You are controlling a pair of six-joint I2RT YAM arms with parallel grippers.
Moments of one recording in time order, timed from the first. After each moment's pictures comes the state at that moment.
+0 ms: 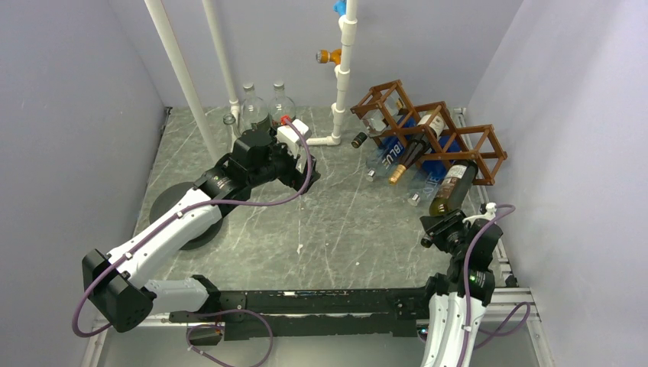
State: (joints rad) left arm -0.68 1.22 1.16 -0.30 0.14 0.01; right arm -0.40 0.25 0.45 -0.72 -0.42 0.67
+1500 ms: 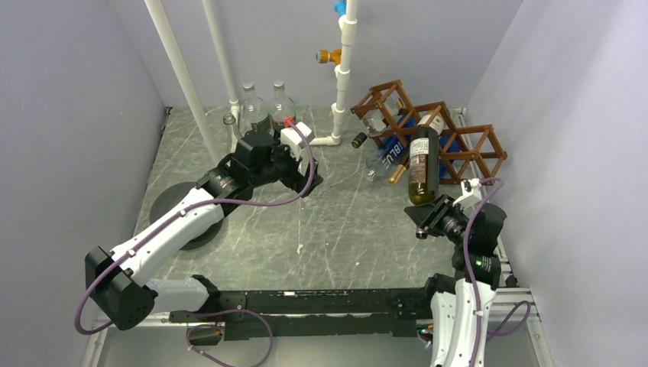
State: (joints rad) left arm -0.68 1.24 1.16 -0.30 0.19 0.00; right arm -0.35 0.41 0.51 -0.57 -0.76 0.51
